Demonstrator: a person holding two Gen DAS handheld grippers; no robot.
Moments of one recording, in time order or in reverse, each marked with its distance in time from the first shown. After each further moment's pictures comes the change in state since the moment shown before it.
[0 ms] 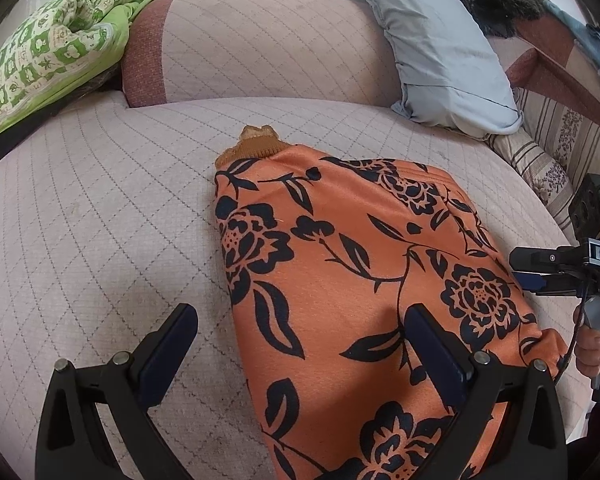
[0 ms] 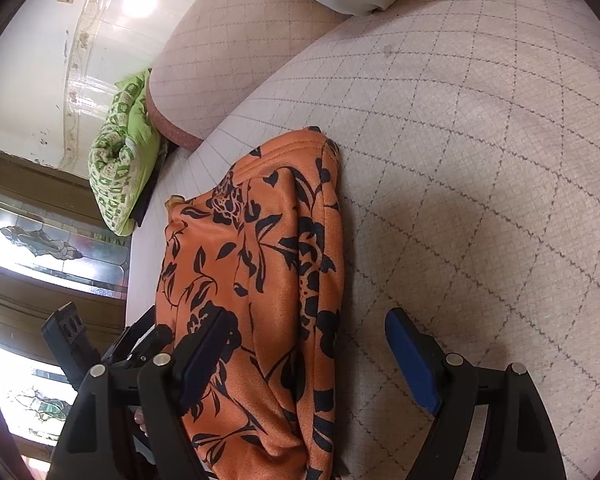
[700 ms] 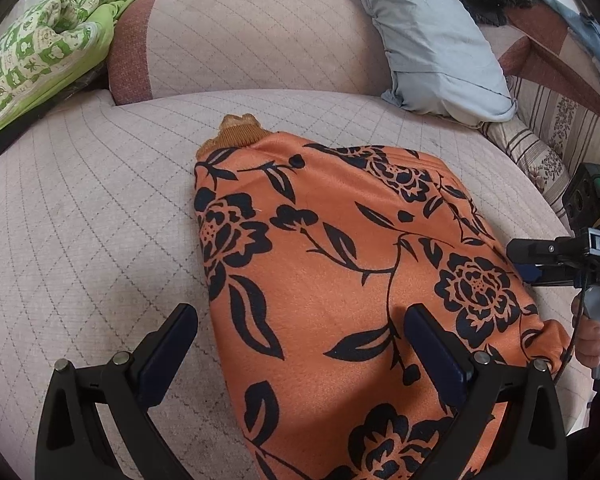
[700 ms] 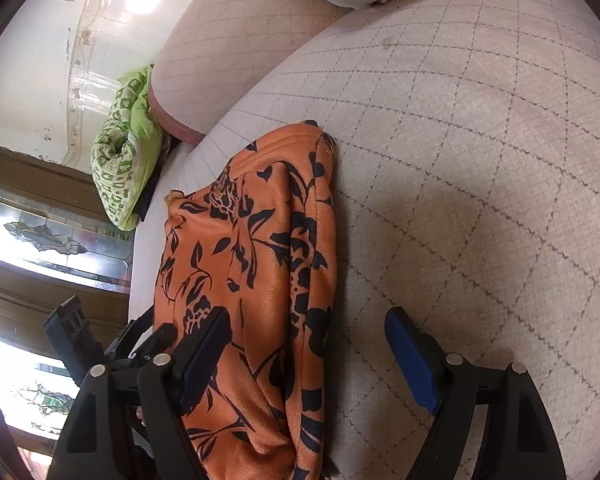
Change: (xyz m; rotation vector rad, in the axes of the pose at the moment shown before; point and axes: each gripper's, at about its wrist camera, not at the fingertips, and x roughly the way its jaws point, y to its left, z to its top) left arm 0.011 -0.008 -0.003 0.030 0.026 -0.016; right arm 0.003 -0.010 0.000 -0.007 0.017 0.029
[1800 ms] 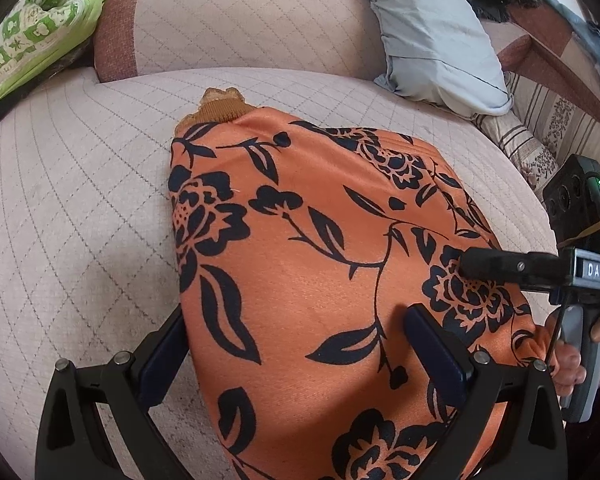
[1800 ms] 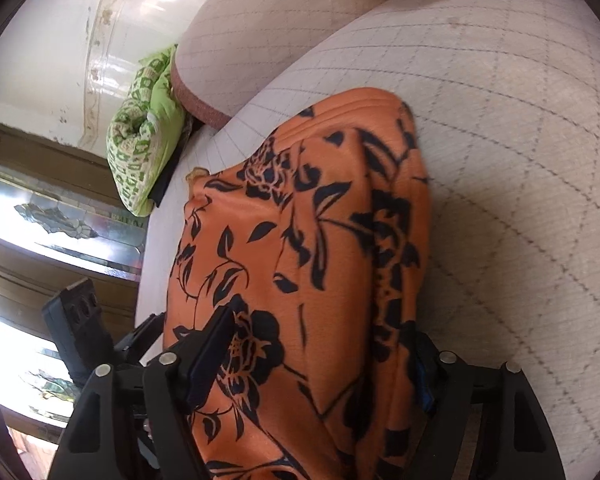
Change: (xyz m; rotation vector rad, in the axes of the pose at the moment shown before) left arm 0.014 -0.001 0.001 -0.030 0.065 -0.063; right arm 0.041 0.044 -0.006 -0.058 0.022 0.051
